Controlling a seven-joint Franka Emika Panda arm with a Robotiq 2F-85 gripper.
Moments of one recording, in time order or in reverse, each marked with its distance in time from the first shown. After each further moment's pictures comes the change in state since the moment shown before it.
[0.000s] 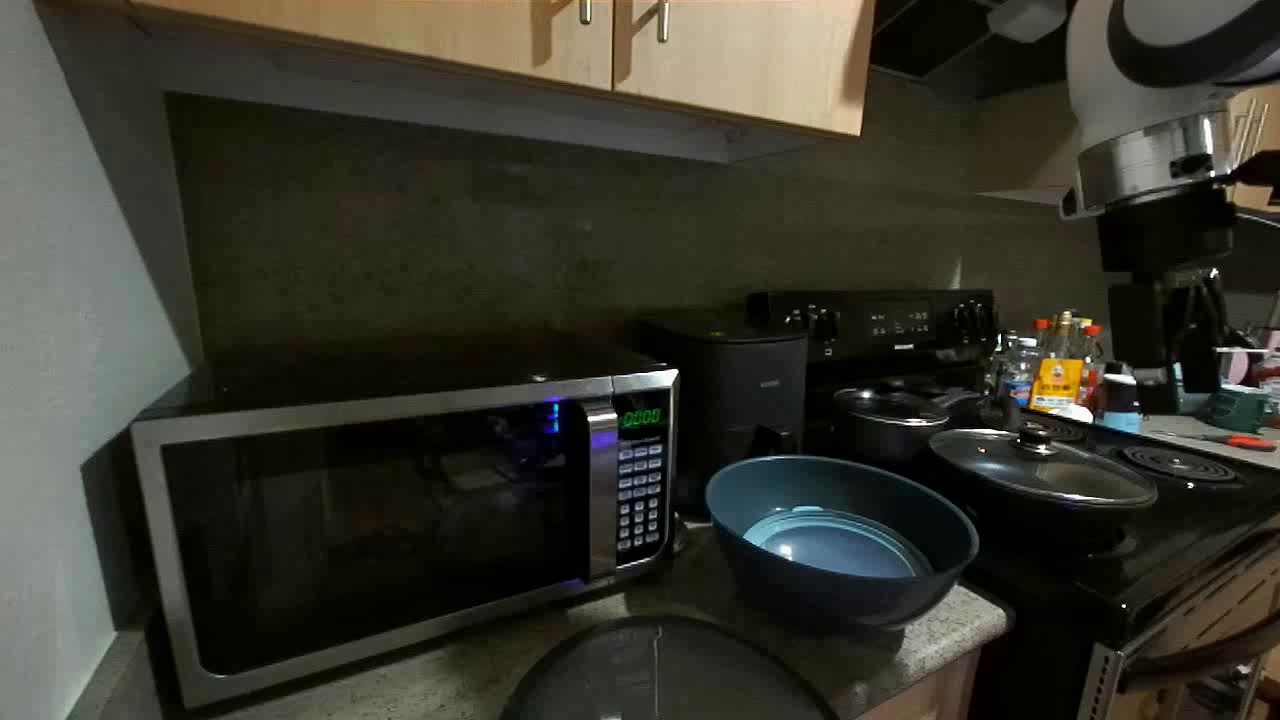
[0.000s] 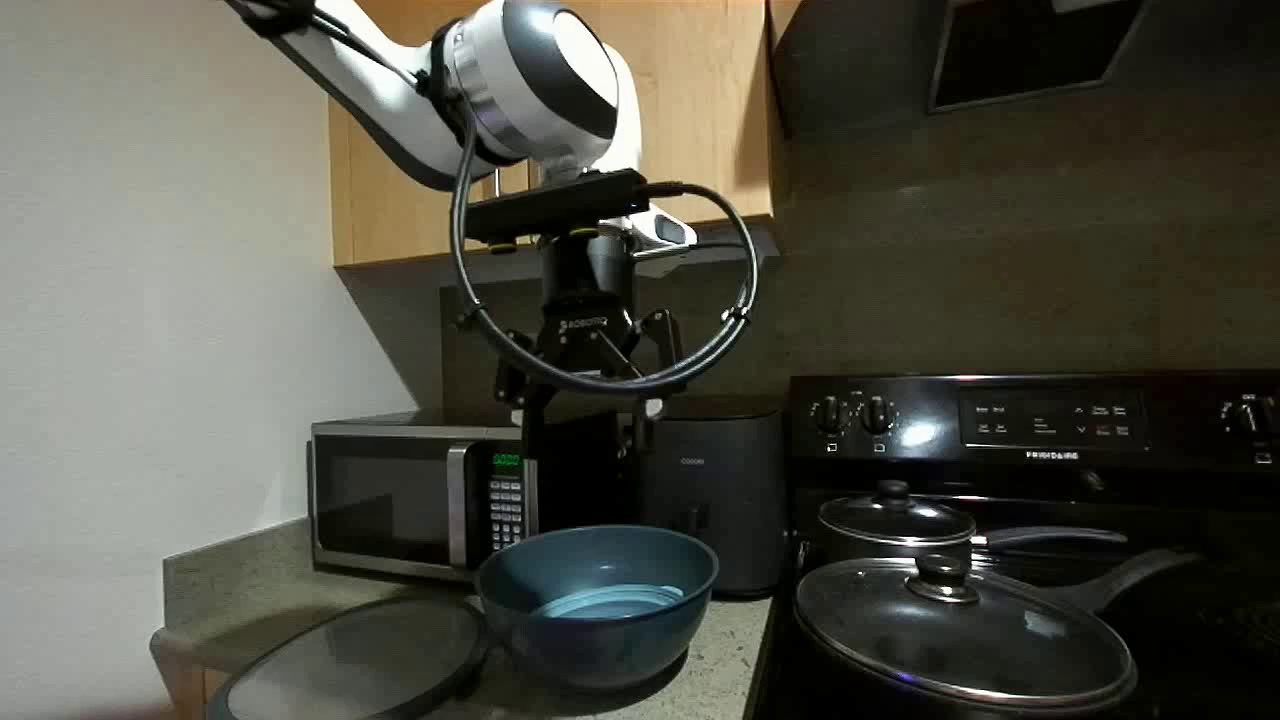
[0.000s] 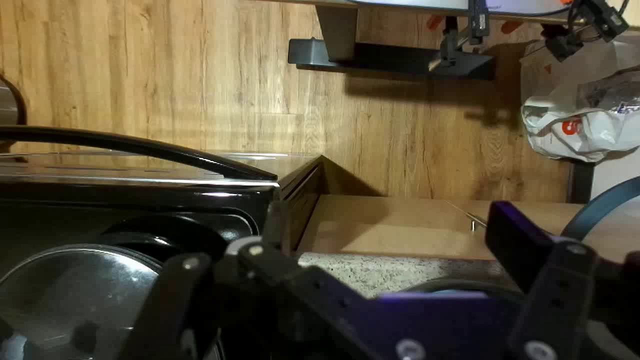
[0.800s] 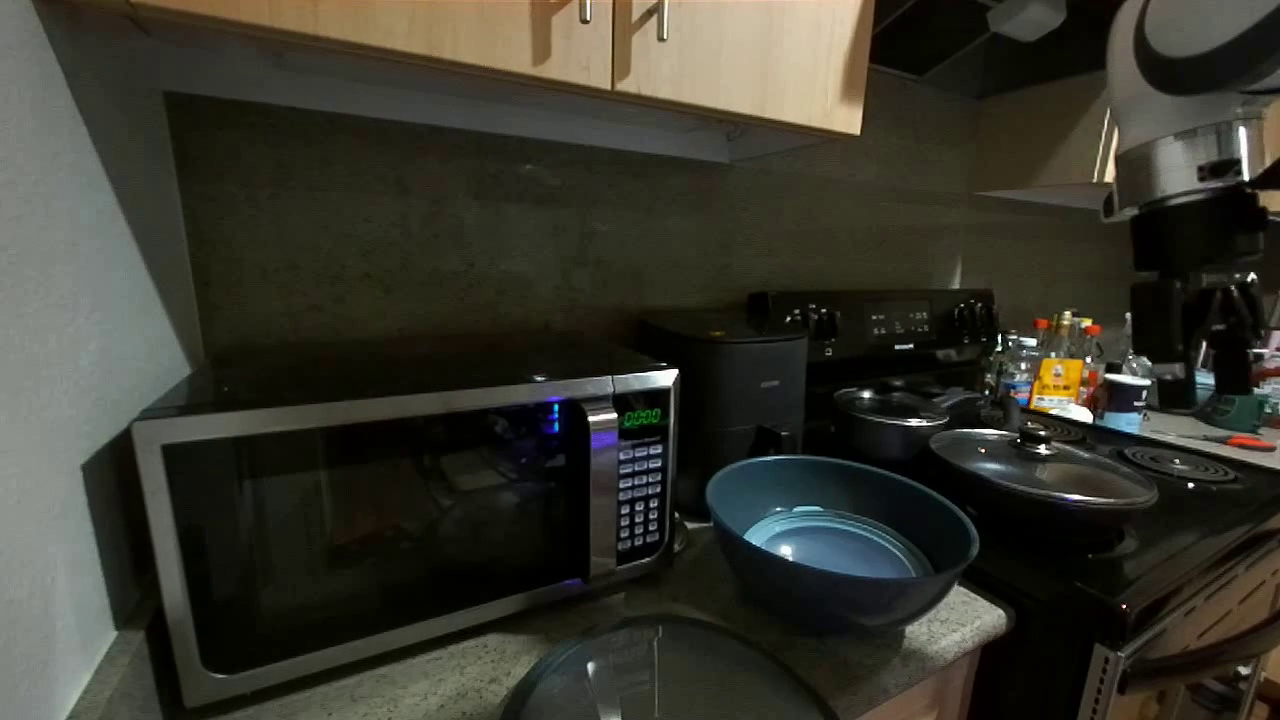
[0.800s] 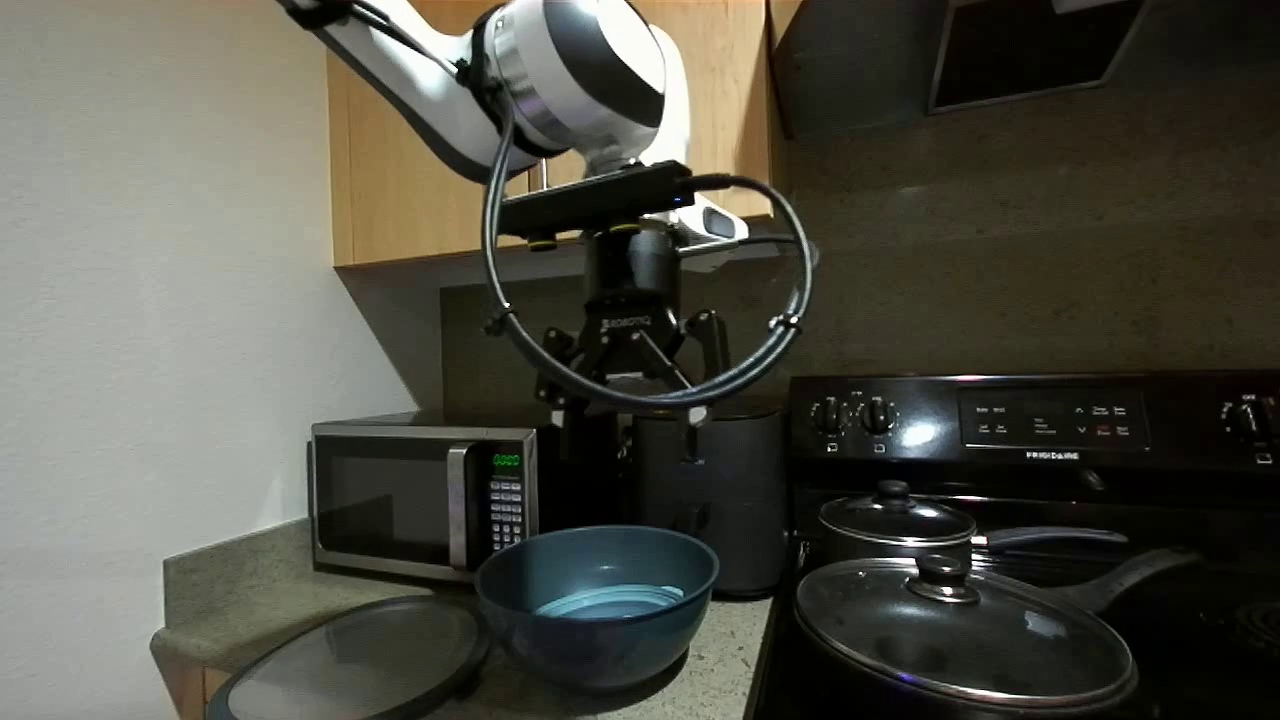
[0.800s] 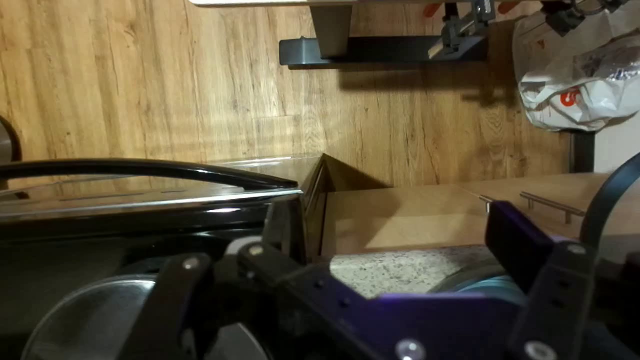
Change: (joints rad) arm -0.034 0.021 -0.079 0.019 0.006 0.014 0.010
